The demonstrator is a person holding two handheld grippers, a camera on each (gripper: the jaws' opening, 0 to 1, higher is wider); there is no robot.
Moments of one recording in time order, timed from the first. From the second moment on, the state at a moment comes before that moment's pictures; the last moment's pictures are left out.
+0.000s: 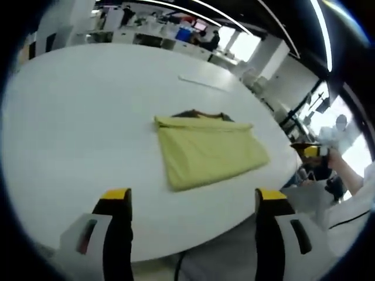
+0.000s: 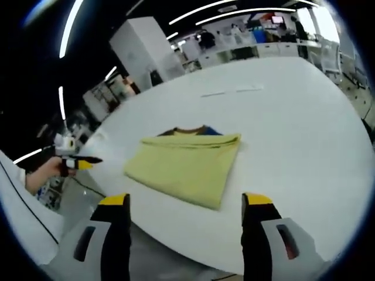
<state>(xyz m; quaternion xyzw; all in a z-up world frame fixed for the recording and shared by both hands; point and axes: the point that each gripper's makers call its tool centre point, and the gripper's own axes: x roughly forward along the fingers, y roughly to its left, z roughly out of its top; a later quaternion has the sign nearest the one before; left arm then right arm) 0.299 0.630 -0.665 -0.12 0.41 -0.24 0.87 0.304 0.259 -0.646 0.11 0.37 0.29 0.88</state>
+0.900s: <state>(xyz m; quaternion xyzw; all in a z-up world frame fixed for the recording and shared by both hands) 0.239 0.630 -0.651 -0.13 0.41 -0.25 0.87 0.252 0.257 -0.625 0.10 0.35 0.29 0.89</state>
